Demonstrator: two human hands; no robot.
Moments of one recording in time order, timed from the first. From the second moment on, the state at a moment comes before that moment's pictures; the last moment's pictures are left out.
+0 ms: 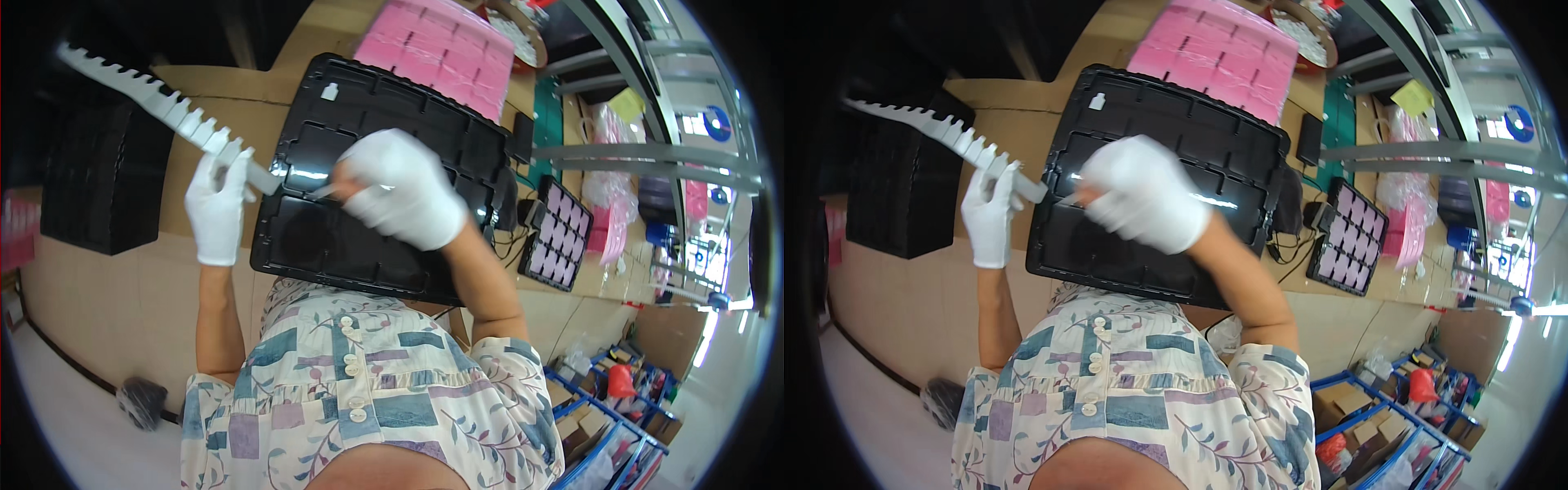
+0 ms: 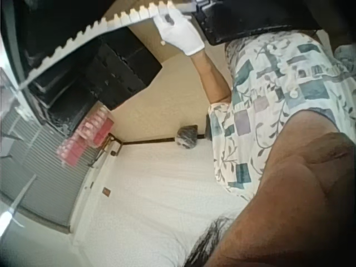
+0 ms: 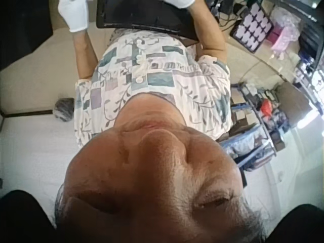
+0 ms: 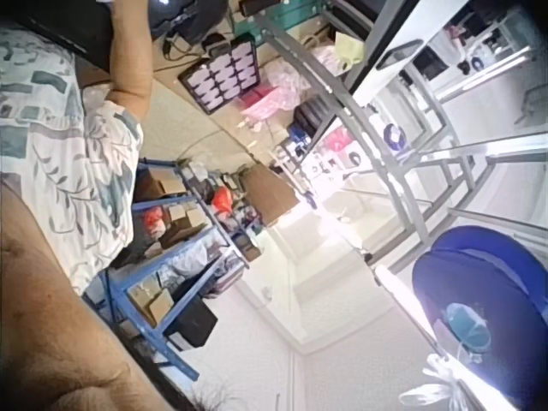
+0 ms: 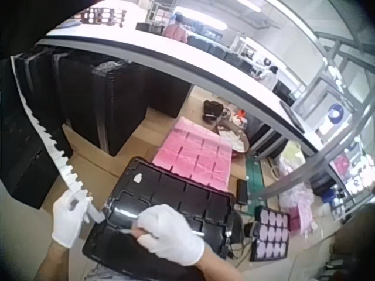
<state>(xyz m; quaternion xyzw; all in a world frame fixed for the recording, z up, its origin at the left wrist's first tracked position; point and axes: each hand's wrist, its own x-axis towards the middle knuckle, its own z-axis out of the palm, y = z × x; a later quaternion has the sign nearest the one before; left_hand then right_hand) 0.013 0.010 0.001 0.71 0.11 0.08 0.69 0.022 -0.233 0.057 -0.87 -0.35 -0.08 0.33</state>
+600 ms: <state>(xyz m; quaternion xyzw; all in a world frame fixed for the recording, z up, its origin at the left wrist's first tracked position) -0.006 -0.012 0.027 0.76 0.07 0.03 0.64 0.054 -0.440 0.021 -0.99 -0.10 0.03 0.00</state>
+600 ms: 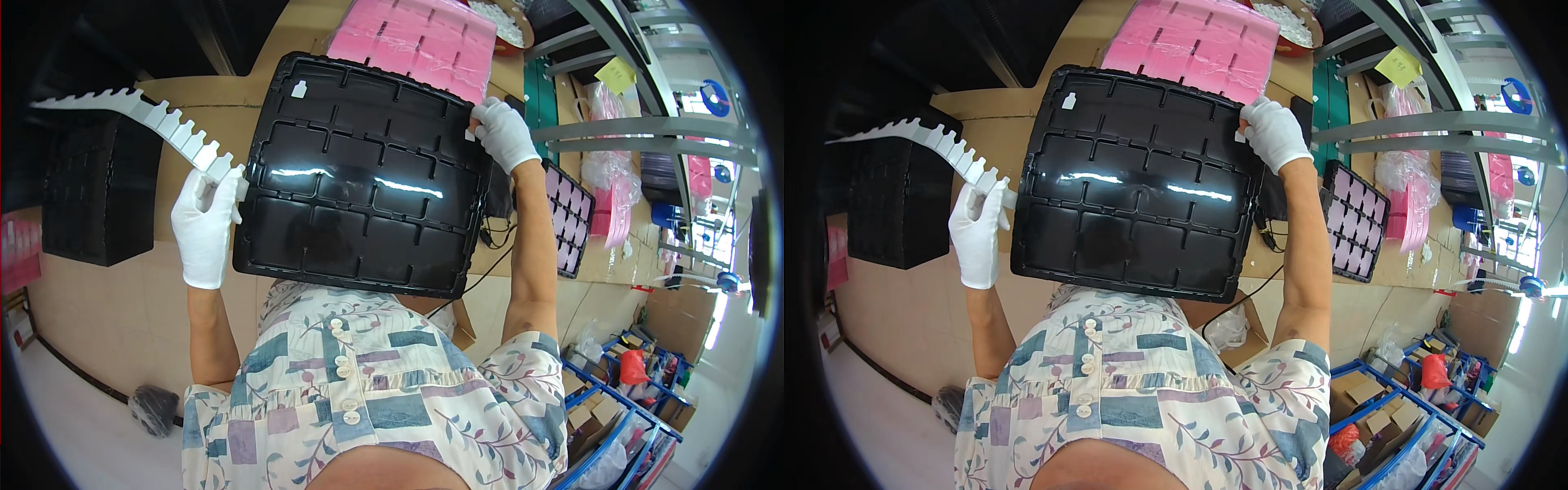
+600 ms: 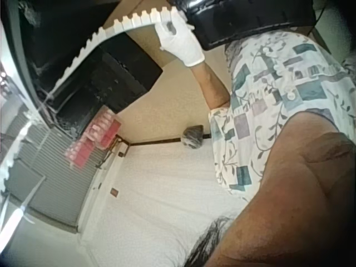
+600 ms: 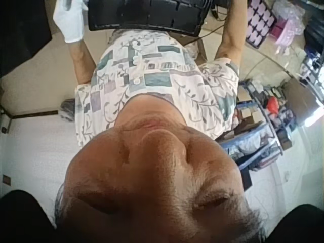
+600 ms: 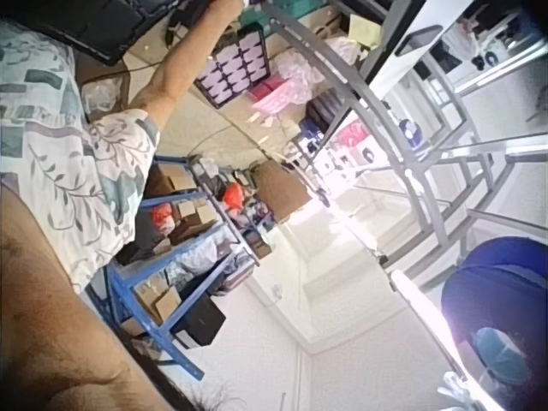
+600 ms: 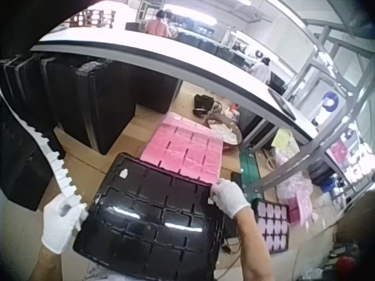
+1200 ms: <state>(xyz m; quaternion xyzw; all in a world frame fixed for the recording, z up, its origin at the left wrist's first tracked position) 0.000 -0.029 0.032 0.59 0.04 -0.14 0.79 0.024 -0.362 0.035 -0.94 -0.10 -0.20 0.27</state>
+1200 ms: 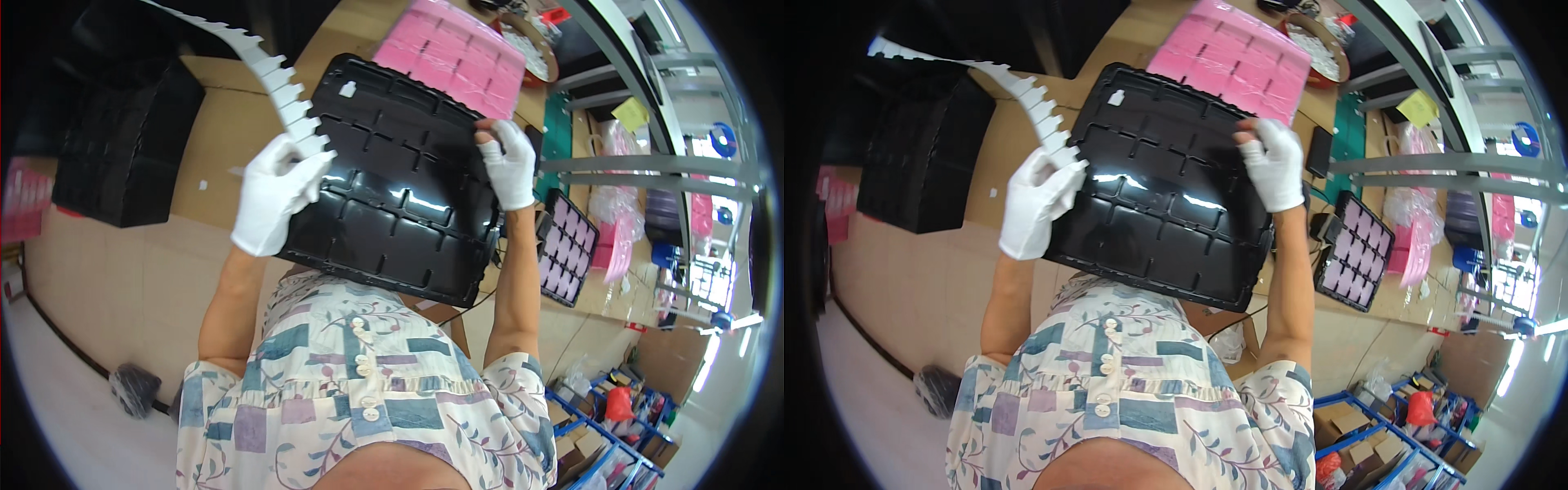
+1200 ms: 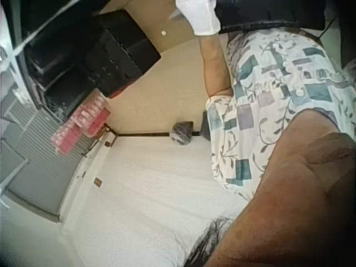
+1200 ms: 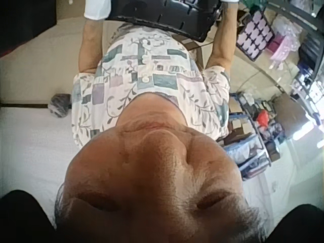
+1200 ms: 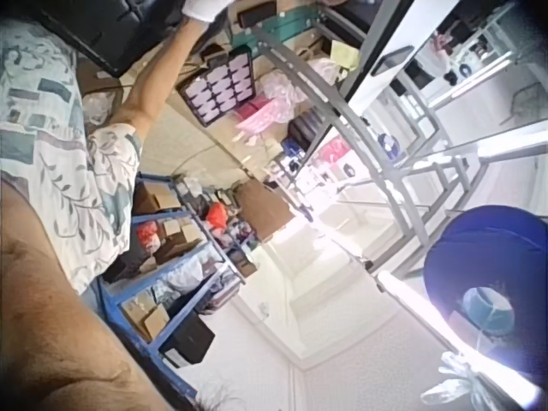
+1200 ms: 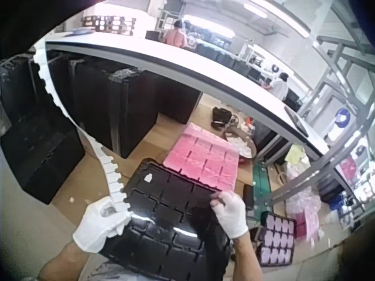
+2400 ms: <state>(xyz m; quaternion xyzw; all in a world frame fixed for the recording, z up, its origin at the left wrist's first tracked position) -0.047 0.019 0.062 0.77 0.01 -0.22 0.60 -0.120 -0.386 0.021 -0.98 -0.16 0.07 0.13</state>
